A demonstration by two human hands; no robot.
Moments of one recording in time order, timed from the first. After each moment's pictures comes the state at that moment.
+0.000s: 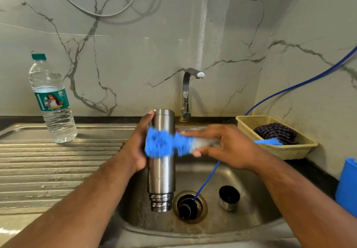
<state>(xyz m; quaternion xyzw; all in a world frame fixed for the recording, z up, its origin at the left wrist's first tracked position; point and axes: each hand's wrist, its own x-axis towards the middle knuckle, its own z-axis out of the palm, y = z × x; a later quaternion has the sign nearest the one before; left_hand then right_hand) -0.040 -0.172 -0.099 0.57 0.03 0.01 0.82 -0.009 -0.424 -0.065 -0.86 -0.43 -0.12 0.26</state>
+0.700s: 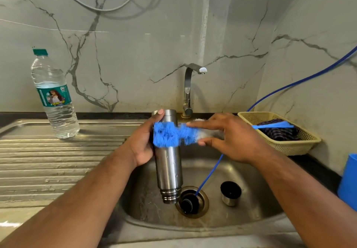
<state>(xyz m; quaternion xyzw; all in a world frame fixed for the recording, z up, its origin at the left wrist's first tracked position) -0.037 -0.170 -0.099 0.57 0.01 -0.01 0.82 -0.009 -0.425 -0.058 -0.88 -0.40 -0.16 0.18</state>
